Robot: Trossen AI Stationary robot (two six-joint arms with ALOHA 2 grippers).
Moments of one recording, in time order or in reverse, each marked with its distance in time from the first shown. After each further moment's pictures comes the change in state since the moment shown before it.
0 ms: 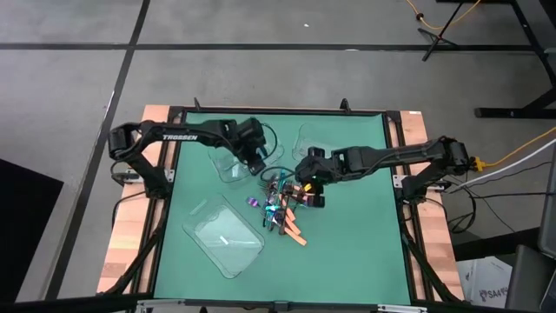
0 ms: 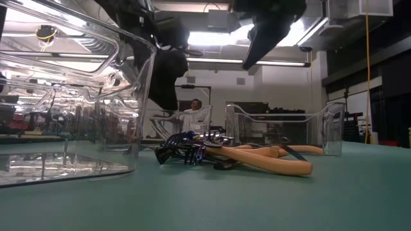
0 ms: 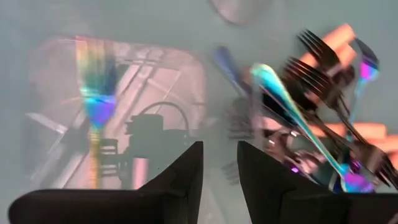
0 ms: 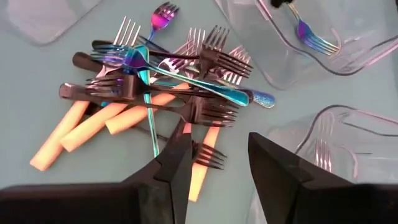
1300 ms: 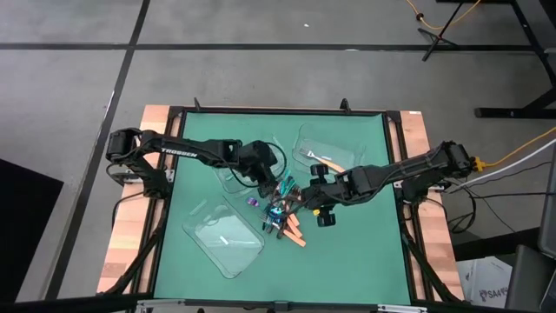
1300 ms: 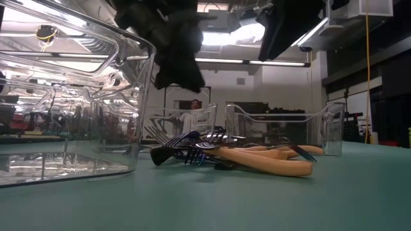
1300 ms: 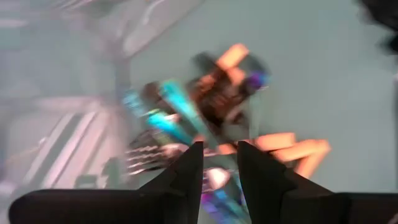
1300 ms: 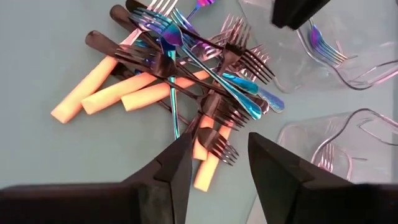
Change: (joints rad) left arm -0.244 -0.003 0.000 0.251 -0.034 -0.135; right arm 0.172 0.000 0.000 -0.080 0.113 -0.022
